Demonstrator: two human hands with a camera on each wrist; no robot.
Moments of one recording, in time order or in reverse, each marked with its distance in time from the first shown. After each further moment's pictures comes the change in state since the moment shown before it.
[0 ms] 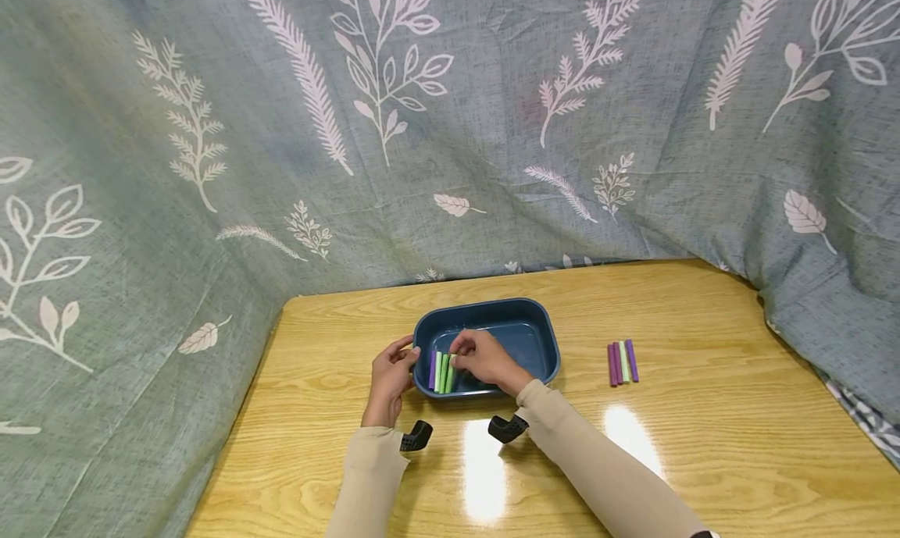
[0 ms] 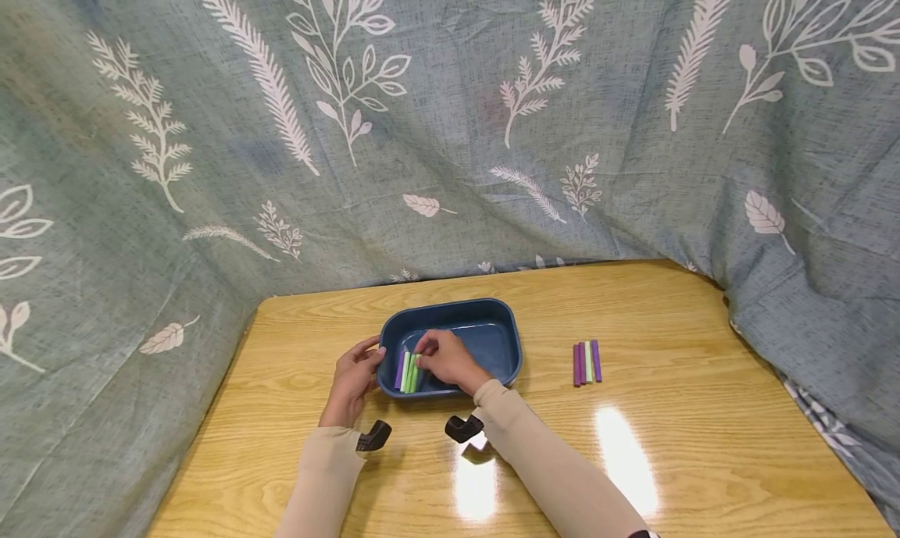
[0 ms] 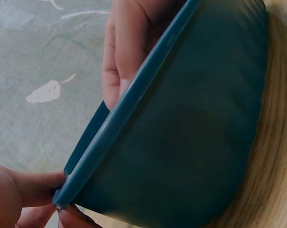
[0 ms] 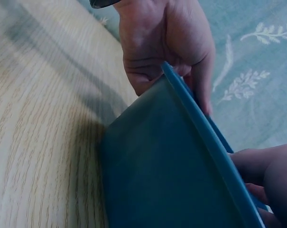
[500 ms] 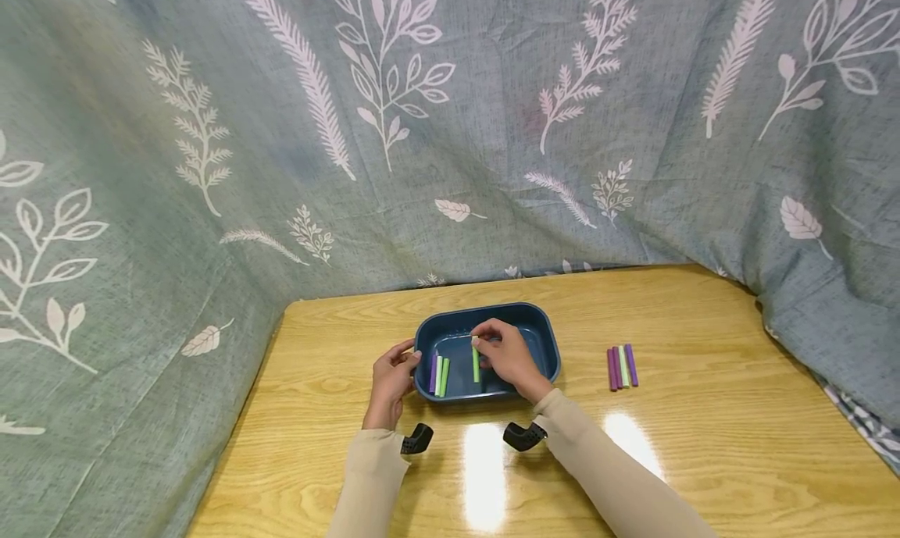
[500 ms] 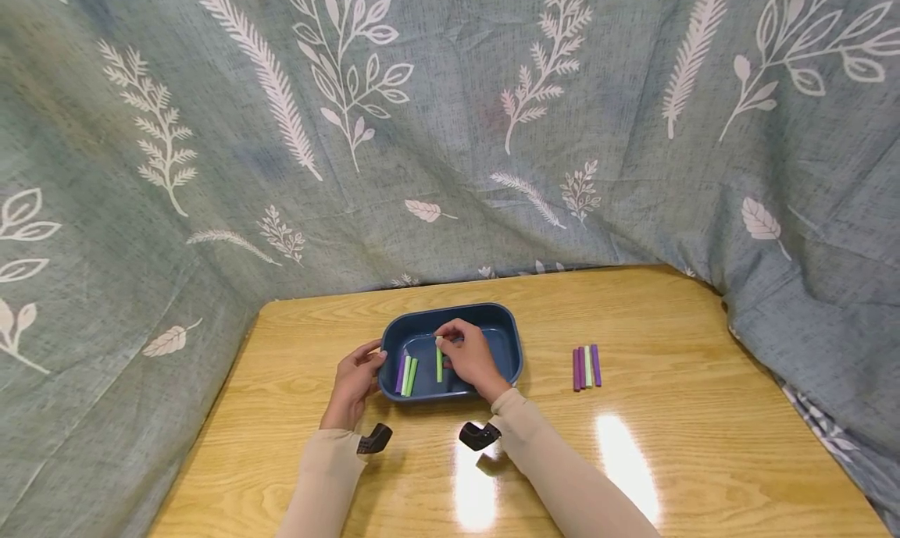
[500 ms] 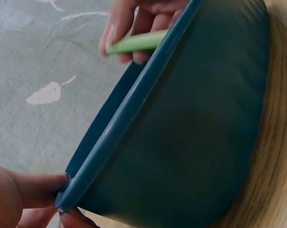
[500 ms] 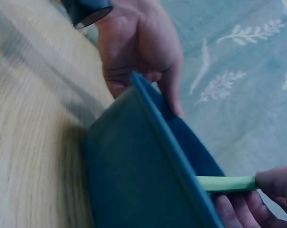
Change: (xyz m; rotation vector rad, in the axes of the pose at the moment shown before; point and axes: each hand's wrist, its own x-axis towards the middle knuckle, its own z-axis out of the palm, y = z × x) left_hand -0.003 0.001 0.001 -0.001 0.006 -0.004; right_hand -0.020 -0.005 -0.020 0.181 0.245 -0.014
